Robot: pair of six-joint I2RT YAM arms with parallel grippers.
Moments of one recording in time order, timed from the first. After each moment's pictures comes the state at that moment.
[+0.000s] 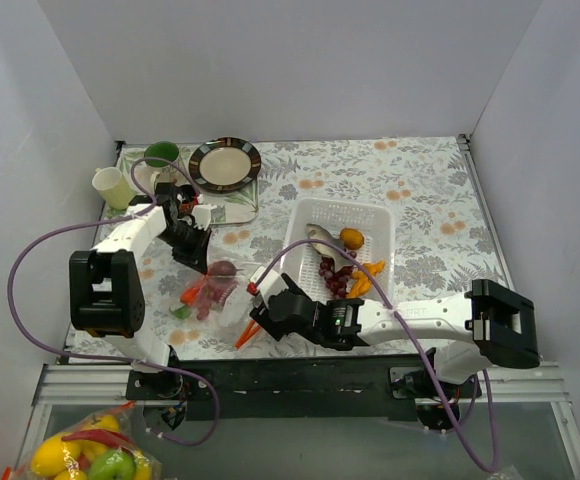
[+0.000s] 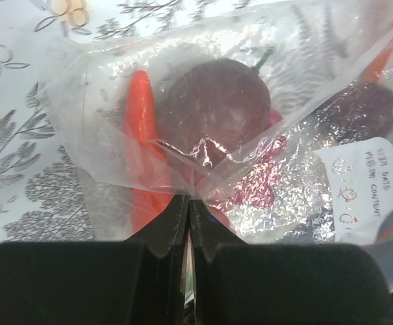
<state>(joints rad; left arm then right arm) -0.03 1.63 1.14 -0.97 0.46 0.39 1.42 1.46 0.88 -0.08 0.45 0.20</state>
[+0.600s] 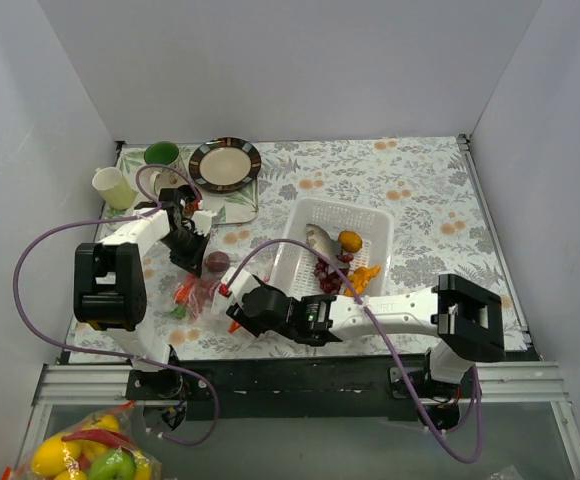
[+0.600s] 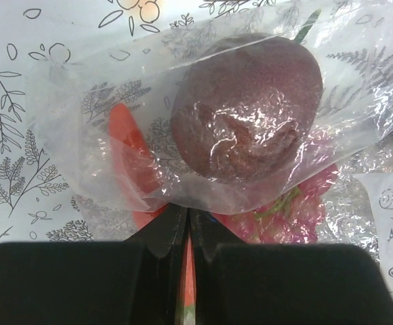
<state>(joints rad) -0.03 1.68 1.08 -0.84 0.30 0.41 1.42 1.63 1.07 -0.06 0.39 0.13</state>
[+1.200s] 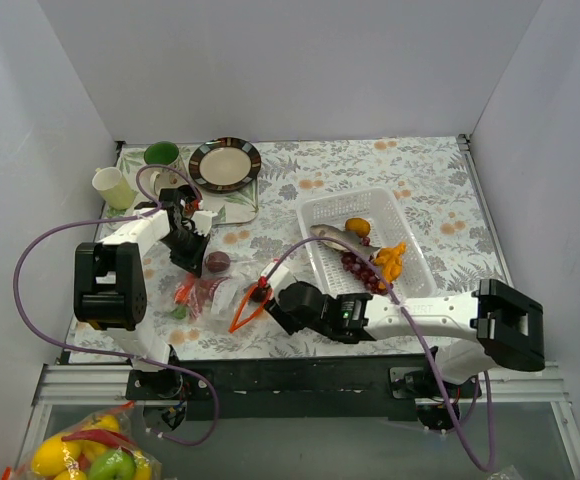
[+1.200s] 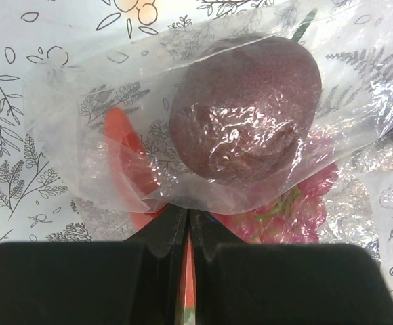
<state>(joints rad) -0.03 1.68 1.07 -0.83 0.30 0.42 1.34 1.41 0.80 -0.11 0.36 0.20</state>
